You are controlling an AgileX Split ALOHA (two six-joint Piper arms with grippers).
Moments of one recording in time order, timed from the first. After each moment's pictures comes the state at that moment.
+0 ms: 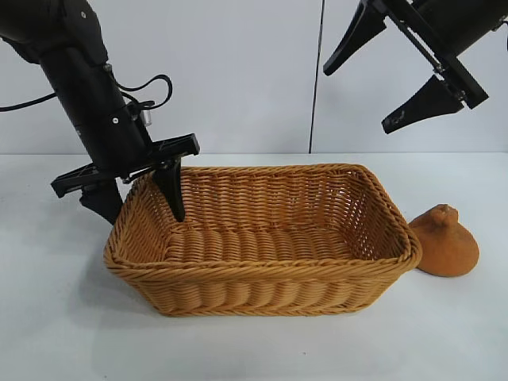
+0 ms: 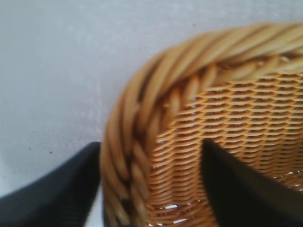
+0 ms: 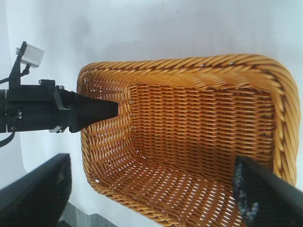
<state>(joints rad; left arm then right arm) -0.30 2.20 -1.58 -0.39 0.96 -0.13 0.09 1.84 -1.44 0.74 1.07 -0.21</state>
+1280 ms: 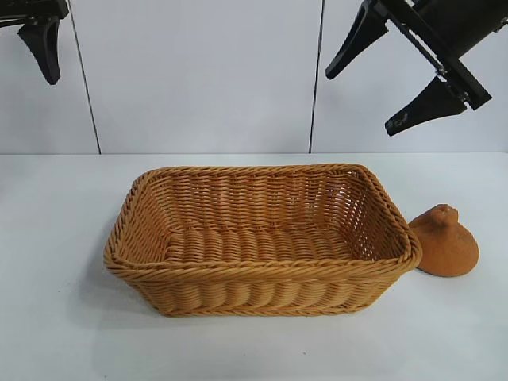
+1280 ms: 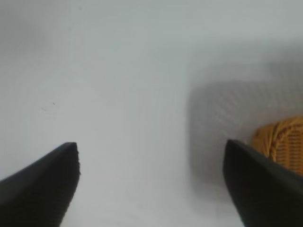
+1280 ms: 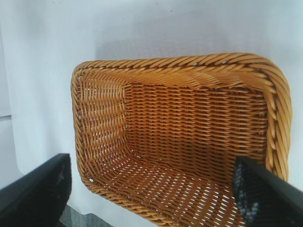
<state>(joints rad) -0.07 1.93 -1.77 -0.07 1.21 -0.06 0.09 1.84 -1.44 0.72 1.07 -0.21</state>
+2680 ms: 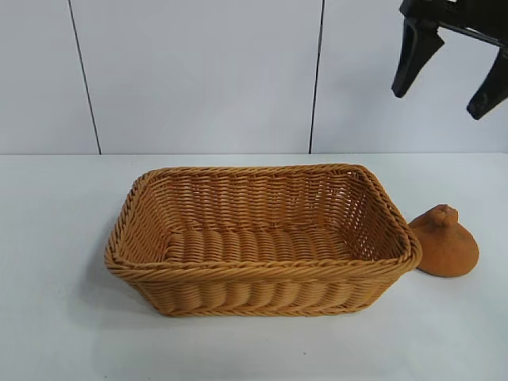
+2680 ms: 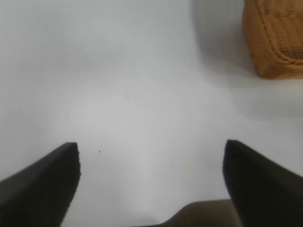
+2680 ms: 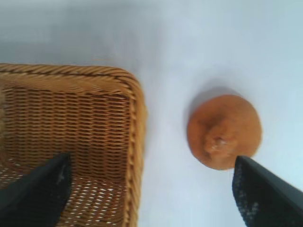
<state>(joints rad) -0.07 0.20 -0.51 -0.02 1.06 -0.05 0.09 1.82 -1.57 0.15 1.15 -0.04</state>
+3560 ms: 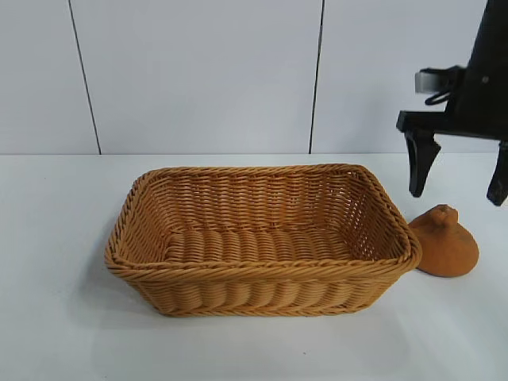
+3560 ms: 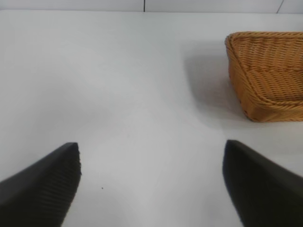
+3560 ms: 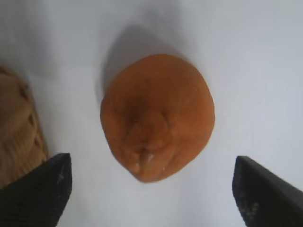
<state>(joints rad) -0.07 0.00 -0.50 0.00 1.06 -0.05 0.09 2.14 -1.57 0.06 1.14 0.04</state>
